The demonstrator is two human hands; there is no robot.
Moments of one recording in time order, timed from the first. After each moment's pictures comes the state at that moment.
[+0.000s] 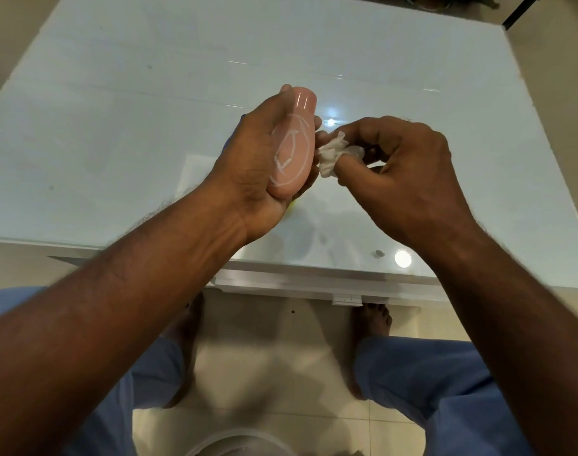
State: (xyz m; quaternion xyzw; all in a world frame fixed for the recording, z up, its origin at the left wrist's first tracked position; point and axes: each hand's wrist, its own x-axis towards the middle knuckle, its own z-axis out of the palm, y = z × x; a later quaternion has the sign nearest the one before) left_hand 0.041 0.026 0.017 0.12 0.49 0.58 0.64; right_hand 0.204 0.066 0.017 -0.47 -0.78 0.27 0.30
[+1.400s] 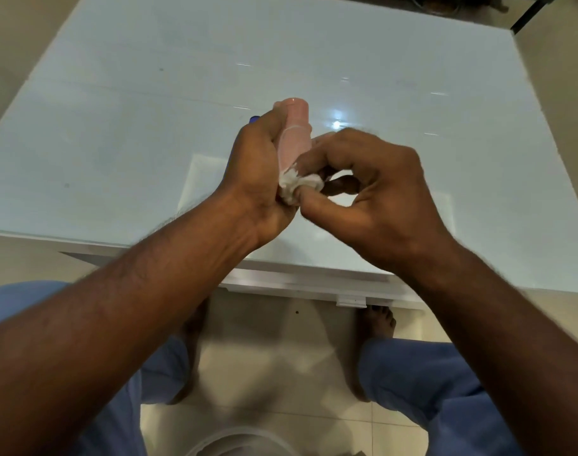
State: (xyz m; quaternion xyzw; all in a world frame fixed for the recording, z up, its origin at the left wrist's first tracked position) left_hand 0.039 0.025 0.009 0.12 0.46 0.58 0.66; right_hand 0.191 0.046 0.010 -0.30 -0.83 0.34 0.33
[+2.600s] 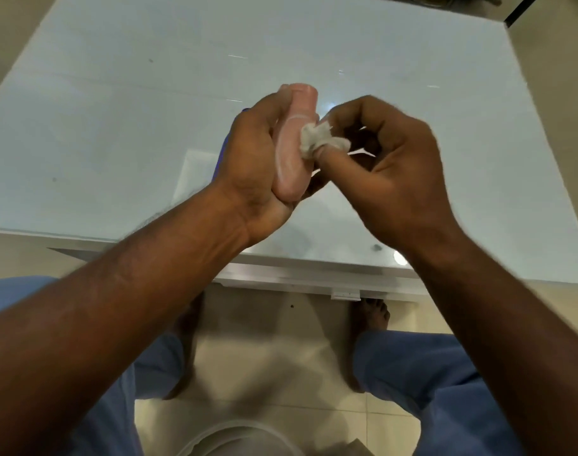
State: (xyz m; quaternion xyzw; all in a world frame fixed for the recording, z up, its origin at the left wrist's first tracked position) left_hand 0.045 0.020 0.016 0.16 0.44 0.58 0.66; right_hand 0.195 0.054 0.013 -0.39 -0.76 0.37 0.38
